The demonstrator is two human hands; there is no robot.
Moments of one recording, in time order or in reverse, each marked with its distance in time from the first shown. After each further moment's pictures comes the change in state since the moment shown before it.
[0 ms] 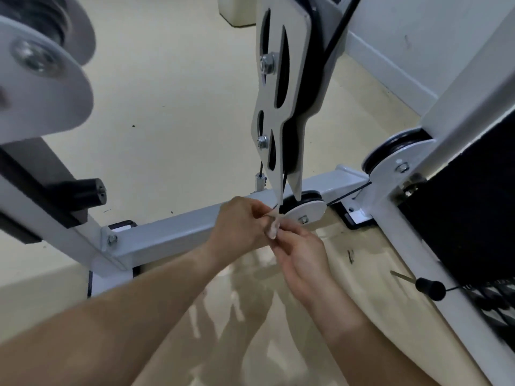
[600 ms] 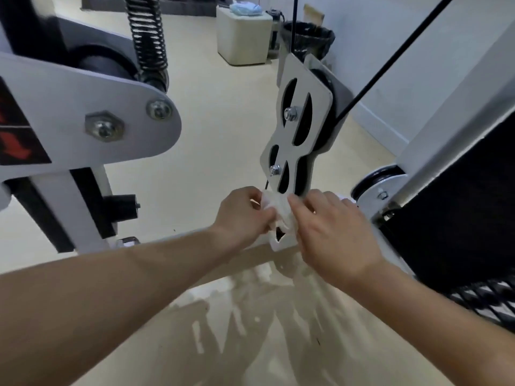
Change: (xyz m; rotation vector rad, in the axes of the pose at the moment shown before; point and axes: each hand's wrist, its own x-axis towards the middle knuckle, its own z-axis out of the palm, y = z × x) left_hand -0.011 0.036 -0.053 -0.322 0.013 -0.032; right_hand -0.066 -0.080 0.034 -2.192 0.026 -1.454
